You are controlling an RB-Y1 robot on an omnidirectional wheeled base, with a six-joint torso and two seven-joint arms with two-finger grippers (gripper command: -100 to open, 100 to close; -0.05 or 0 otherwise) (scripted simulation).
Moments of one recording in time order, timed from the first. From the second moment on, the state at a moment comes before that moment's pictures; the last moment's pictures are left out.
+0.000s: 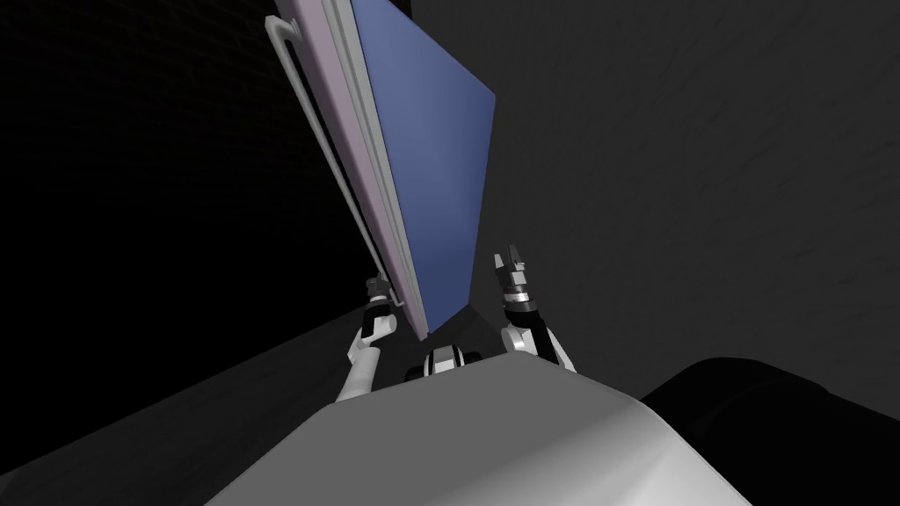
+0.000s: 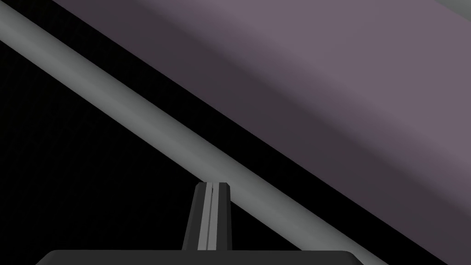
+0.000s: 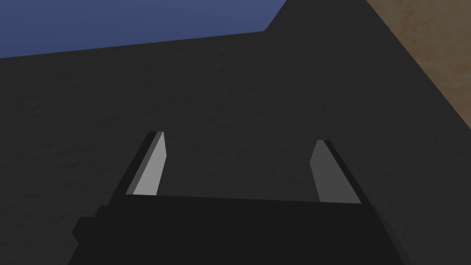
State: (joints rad) left arm -0.19 0.00 0.18 -1.24 0.16 -0.48 0.27; right arm 0.47 -0.05 0.05 -2.26 -0.02 -0.46 0.01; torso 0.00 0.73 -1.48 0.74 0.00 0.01
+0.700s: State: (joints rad) left arm -0.01 -0.01 0.15 -1.43 0.23 -0.49 0.23; right arm 0.47 -0.05 0.05 -2.26 -0.02 -0.46 0.01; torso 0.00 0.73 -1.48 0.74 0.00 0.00
